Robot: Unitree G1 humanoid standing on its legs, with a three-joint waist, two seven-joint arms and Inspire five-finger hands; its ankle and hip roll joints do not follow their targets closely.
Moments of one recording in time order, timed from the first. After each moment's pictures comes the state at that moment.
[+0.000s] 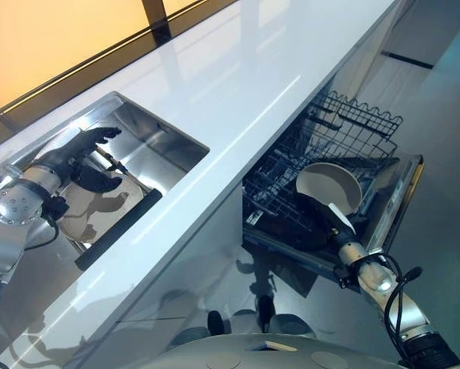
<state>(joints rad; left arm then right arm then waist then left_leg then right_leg) -0.07 1.03 0.06 0.03 -0.02 0.21 -0.27 0.17 -0.59 0.21 0.05 0.13 0.03 0.05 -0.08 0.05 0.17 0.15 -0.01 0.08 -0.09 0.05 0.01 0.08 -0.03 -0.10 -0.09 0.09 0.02</state>
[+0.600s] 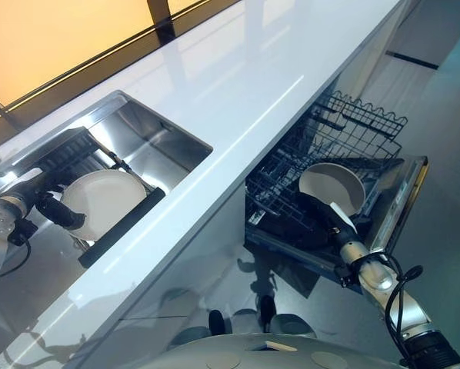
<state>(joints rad) -0.15 1.06 0.02 0.41 0.05 0.27 -0.33 0.16 -0.60 0.21 0.05 0.14 0.03 0.03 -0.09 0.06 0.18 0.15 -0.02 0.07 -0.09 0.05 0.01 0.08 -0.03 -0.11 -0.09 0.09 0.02</state>
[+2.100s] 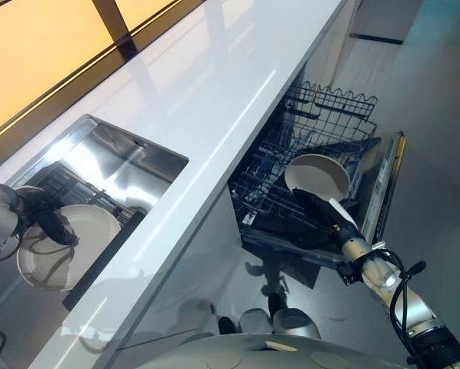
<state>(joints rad) -0.31 1.11 -0.11 0.40 0.23 0.64 -0.86 0.15 -0.67 0.25 0.05 0.14 0.00 0.03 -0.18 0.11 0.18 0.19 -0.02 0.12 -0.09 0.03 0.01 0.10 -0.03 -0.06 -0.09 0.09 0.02</state>
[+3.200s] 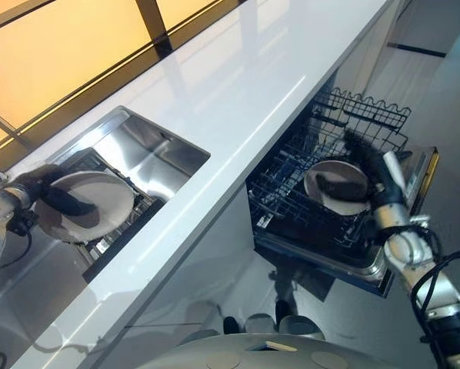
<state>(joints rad) -0.20 1.06 0.04 0.38 -0.01 0.28 -0.36 0.03 -0.74 0.02 -0.09 0.19 -0.06 -0.28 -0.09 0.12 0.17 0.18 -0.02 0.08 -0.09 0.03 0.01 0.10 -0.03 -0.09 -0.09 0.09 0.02</state>
